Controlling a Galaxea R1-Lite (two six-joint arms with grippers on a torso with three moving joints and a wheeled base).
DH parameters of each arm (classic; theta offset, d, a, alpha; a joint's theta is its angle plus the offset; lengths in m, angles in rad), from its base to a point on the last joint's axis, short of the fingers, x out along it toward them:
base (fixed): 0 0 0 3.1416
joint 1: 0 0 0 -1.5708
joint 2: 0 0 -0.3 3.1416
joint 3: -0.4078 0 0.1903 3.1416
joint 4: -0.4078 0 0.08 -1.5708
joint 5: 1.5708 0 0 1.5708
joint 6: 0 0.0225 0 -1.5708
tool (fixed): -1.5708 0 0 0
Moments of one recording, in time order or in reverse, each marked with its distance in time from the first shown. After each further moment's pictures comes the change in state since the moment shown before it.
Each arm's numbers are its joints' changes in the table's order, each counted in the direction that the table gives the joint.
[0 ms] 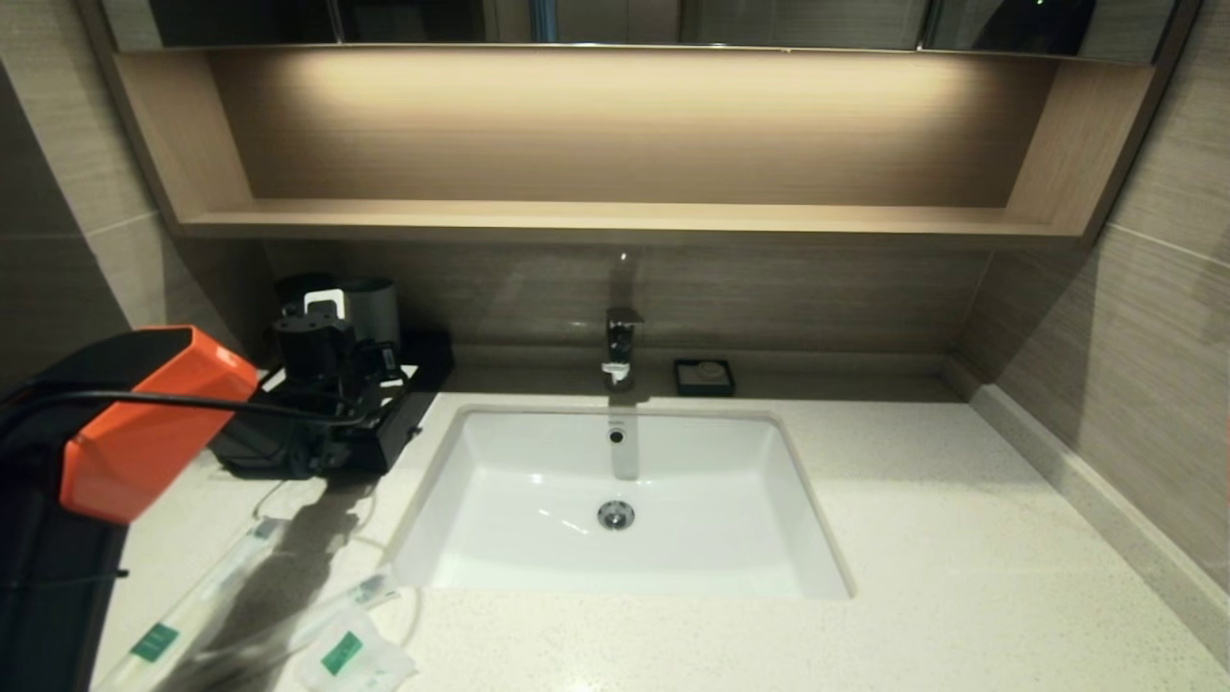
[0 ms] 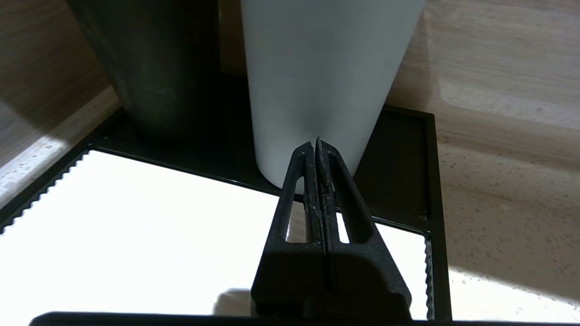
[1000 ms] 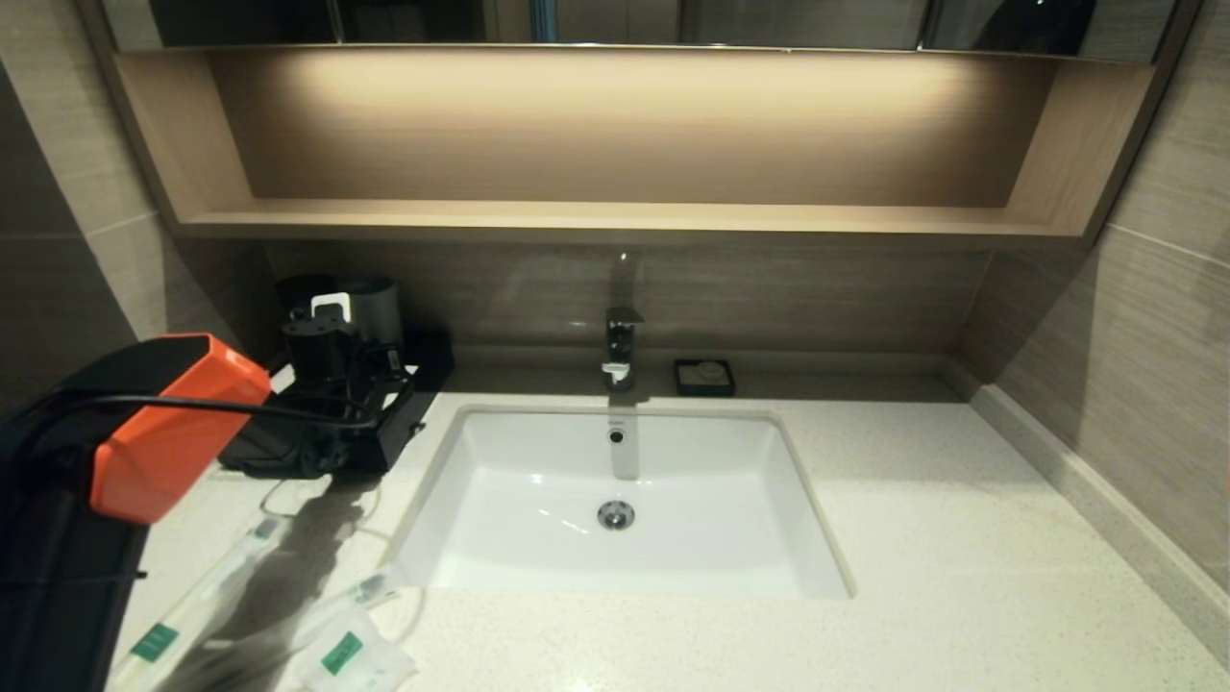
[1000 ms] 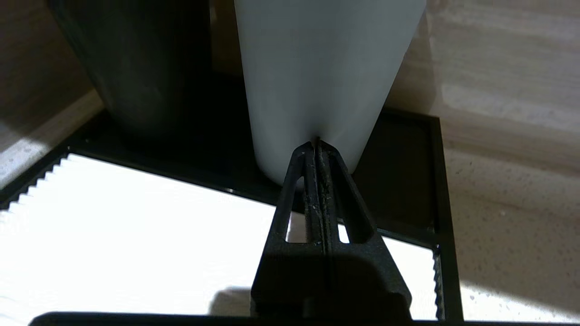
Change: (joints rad) left arm 0.000 -0.051 -0.064 0.001 0.000 -0.005; right arm 0.000 0.000 0.000 0.000 0.000 0.000
